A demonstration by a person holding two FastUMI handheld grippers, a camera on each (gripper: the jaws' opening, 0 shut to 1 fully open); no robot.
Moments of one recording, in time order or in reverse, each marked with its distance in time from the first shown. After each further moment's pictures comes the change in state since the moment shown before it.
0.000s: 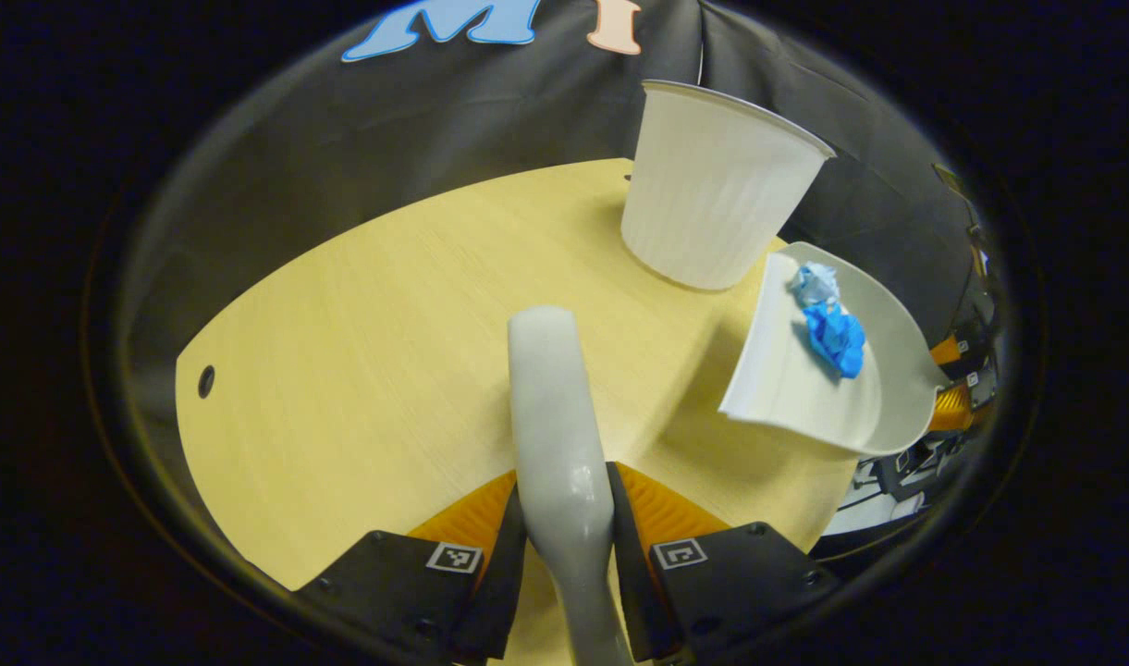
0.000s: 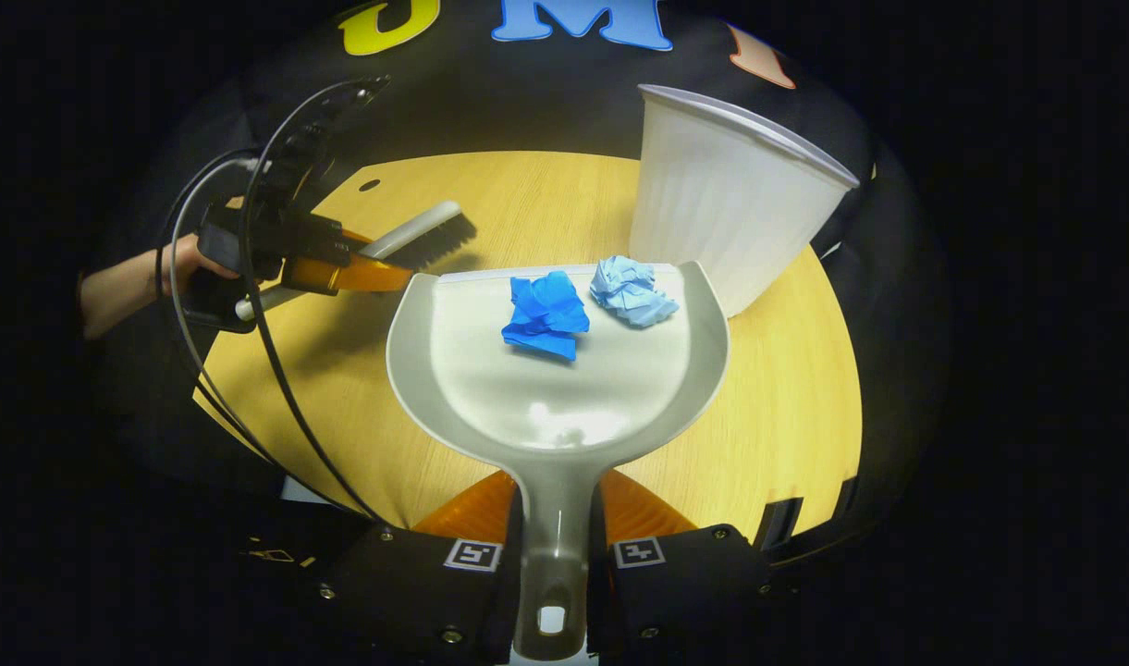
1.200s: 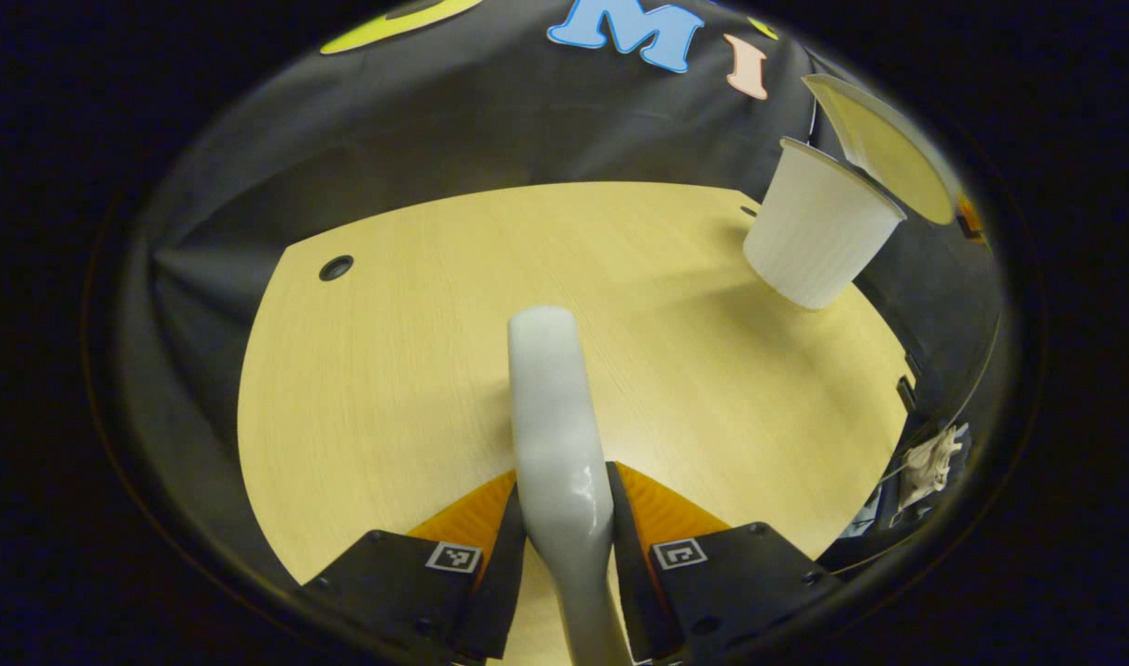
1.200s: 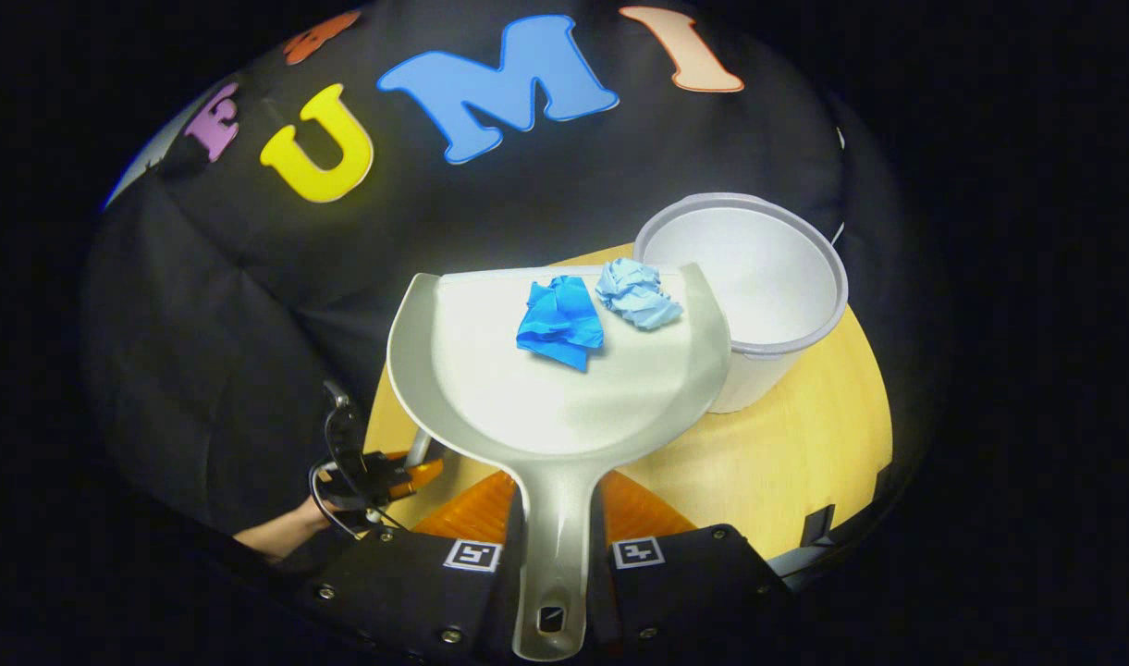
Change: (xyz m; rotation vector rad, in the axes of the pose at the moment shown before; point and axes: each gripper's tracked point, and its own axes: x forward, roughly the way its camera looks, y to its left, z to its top) left arm -0.096 0.109 -0.081 -0.254 -0.056 0.186; right arm -0.046 -0.039 0.154 0.375 -0.178 0.251
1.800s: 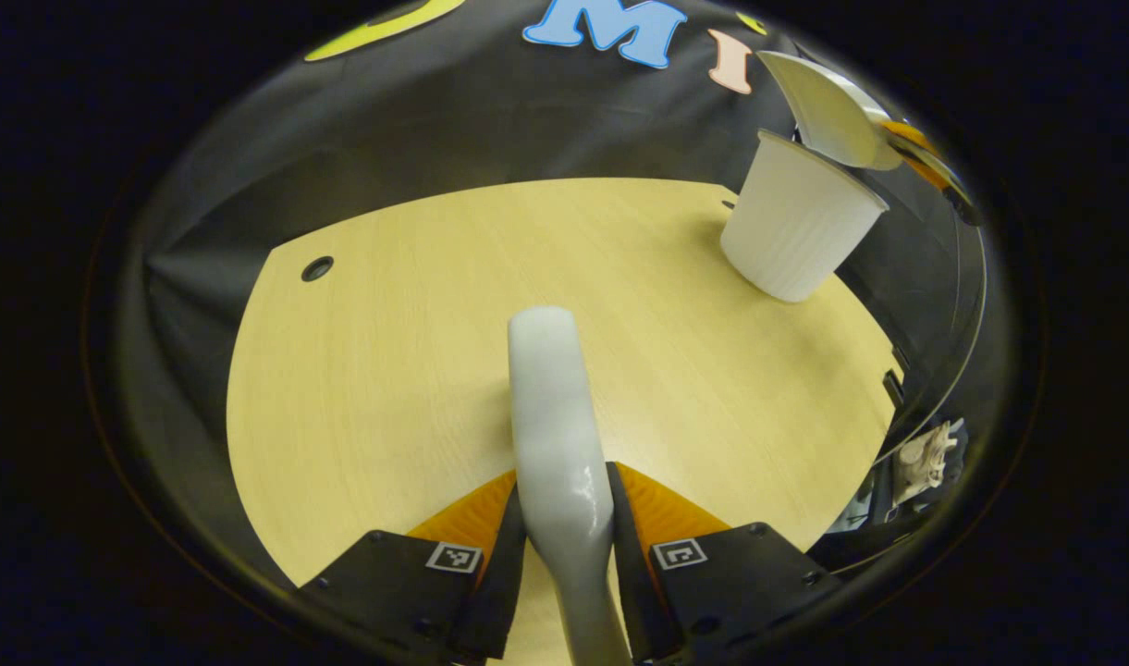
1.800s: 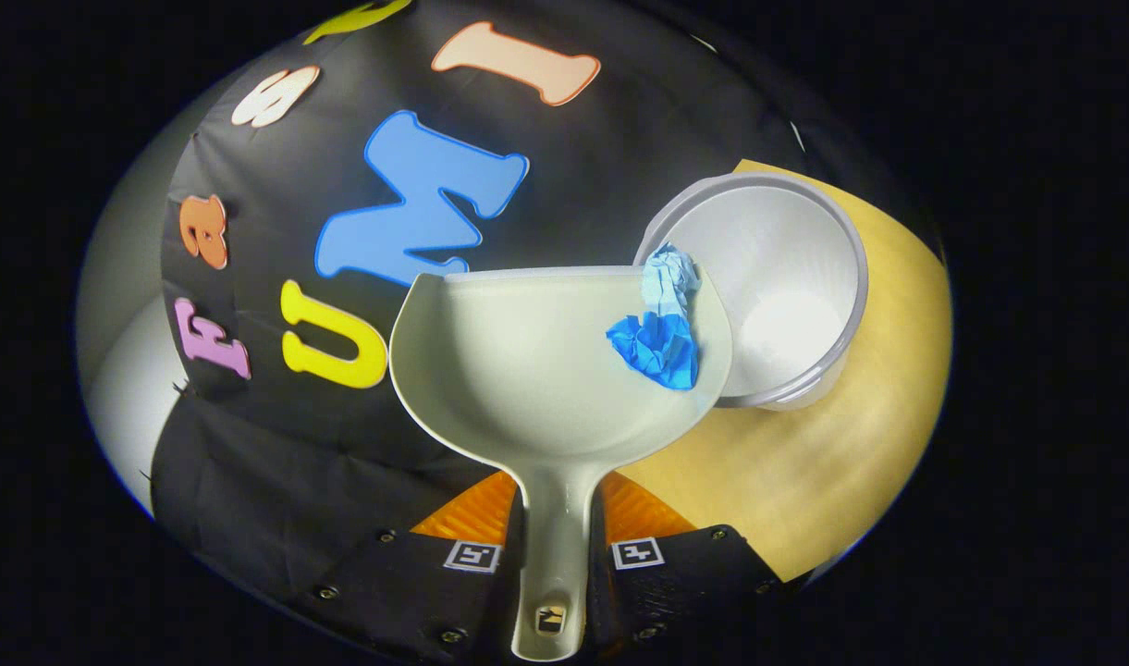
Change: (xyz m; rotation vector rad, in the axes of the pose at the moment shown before) left arm -0.004 -0.035 -0.008 0.020 0.025 -0.032; right arm -0.009 -0.015 0.086 0.539 -0.224 0.332
